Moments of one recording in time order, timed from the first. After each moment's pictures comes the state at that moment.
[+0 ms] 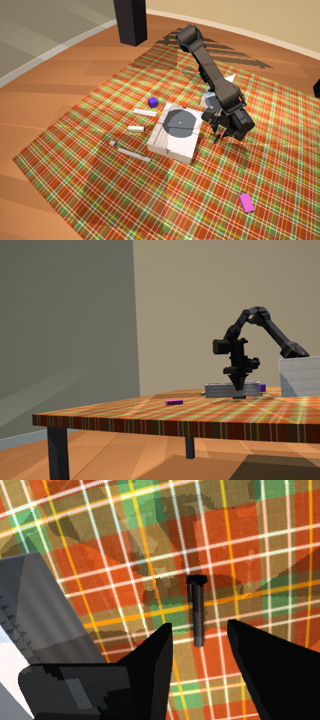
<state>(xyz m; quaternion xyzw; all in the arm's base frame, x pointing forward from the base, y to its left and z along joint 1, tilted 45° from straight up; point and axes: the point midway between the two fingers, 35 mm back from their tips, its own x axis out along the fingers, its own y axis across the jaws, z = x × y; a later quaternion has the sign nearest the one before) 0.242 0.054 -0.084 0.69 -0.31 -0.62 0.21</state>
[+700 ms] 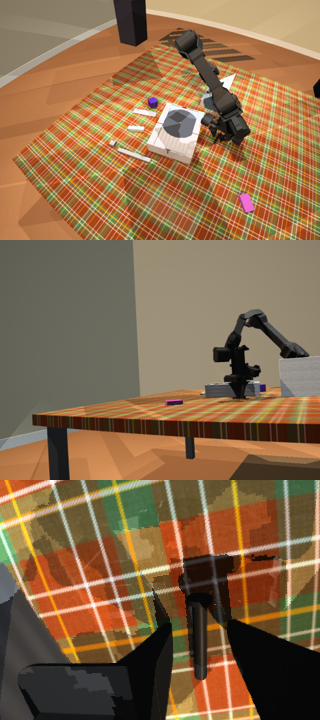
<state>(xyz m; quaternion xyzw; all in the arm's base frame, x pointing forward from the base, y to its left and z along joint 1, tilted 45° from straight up) 0.241 0.034 -0.109 0.69 -0.31 -0.62 0.21</state>
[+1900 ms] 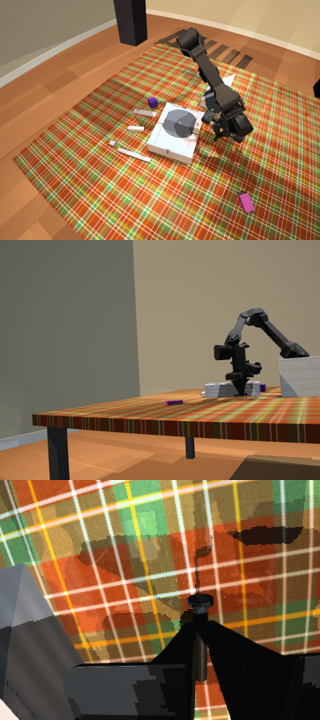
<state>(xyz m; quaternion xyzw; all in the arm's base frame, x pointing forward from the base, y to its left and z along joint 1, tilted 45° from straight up) 0.235 0.041 -0.101 0.68 -0.31 -0.63 0.22</state>
